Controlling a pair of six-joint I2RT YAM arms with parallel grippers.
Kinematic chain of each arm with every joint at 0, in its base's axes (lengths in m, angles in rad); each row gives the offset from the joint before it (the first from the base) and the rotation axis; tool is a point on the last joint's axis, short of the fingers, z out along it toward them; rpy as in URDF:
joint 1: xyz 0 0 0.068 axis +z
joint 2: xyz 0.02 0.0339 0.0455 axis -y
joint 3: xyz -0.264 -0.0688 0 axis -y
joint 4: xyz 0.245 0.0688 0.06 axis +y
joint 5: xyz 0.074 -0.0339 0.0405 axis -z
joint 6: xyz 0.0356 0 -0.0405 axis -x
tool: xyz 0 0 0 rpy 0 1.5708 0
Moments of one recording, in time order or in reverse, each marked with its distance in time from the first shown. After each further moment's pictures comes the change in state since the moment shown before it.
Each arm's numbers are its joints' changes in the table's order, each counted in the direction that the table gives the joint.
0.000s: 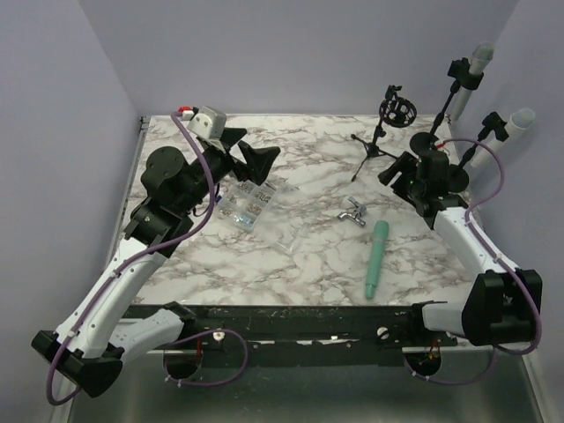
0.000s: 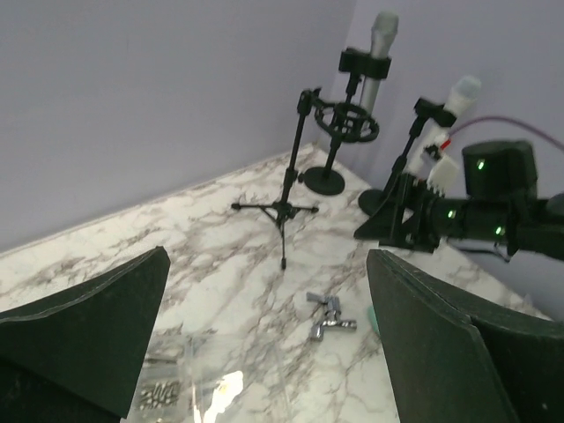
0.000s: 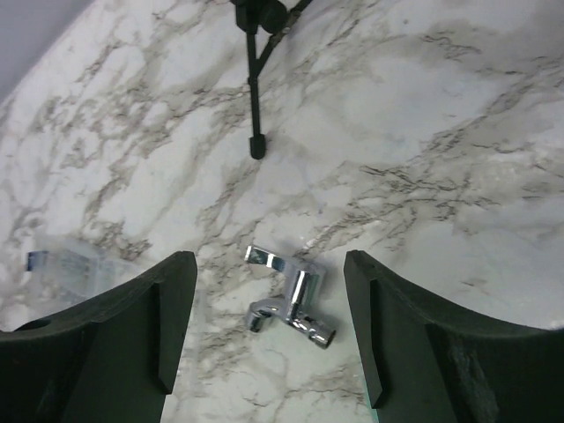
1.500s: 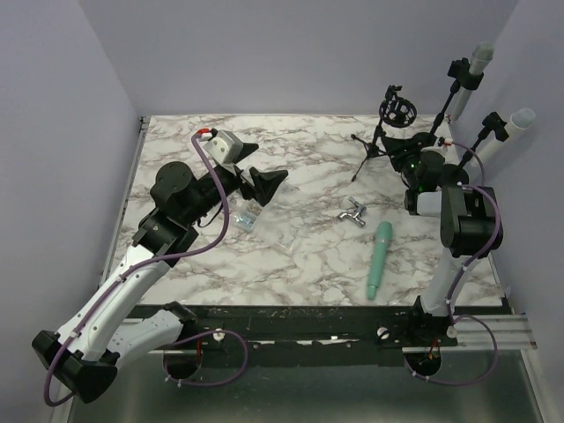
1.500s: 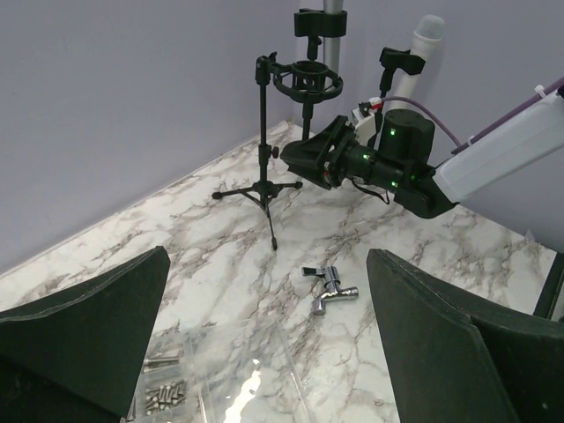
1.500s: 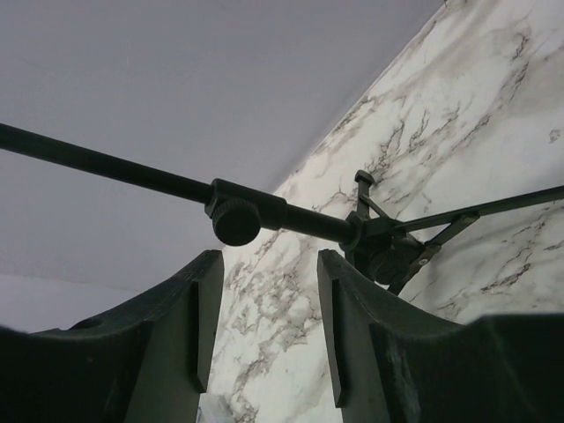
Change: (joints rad) left arm -0.038 0.063 -0.182 -0.088 0.116 -0.137; right arm -0.157 -0.661 0.021 -1.189 -0.245 -0.428
